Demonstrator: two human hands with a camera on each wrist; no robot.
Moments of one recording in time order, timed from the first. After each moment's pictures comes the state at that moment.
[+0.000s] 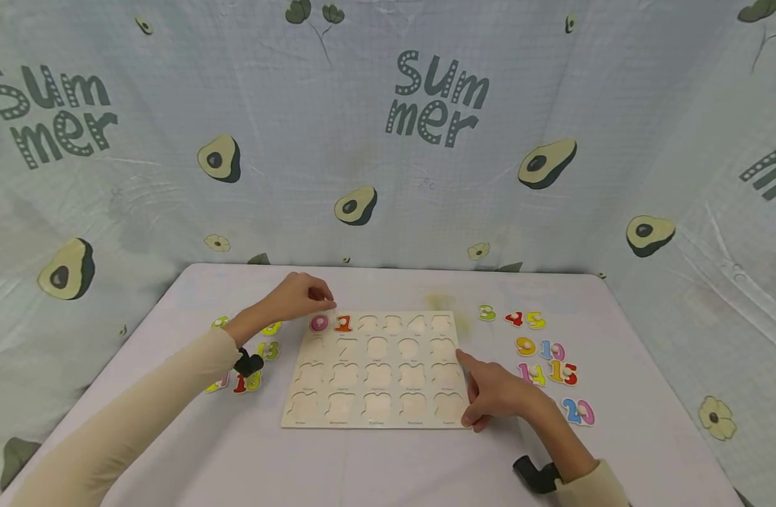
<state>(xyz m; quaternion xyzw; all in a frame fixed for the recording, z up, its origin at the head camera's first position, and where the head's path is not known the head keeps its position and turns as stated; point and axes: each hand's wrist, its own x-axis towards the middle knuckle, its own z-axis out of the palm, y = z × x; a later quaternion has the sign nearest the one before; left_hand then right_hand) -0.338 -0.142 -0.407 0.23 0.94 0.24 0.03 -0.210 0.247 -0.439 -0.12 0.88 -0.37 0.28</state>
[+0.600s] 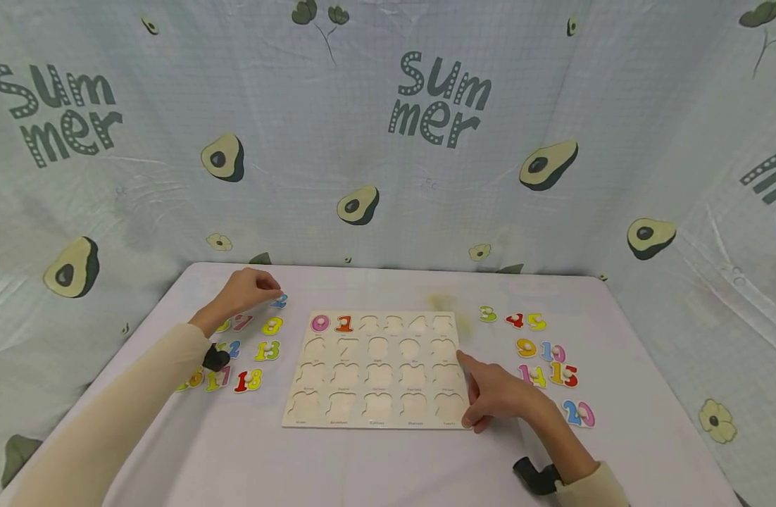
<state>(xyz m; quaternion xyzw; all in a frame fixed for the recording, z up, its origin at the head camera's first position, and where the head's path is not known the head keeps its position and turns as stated) -0.348 -0.237 -0.424 0.08 0.97 0.25 0.00 -0.208 0.247 -0.438 -0.12 0.88 -0.37 0.28</state>
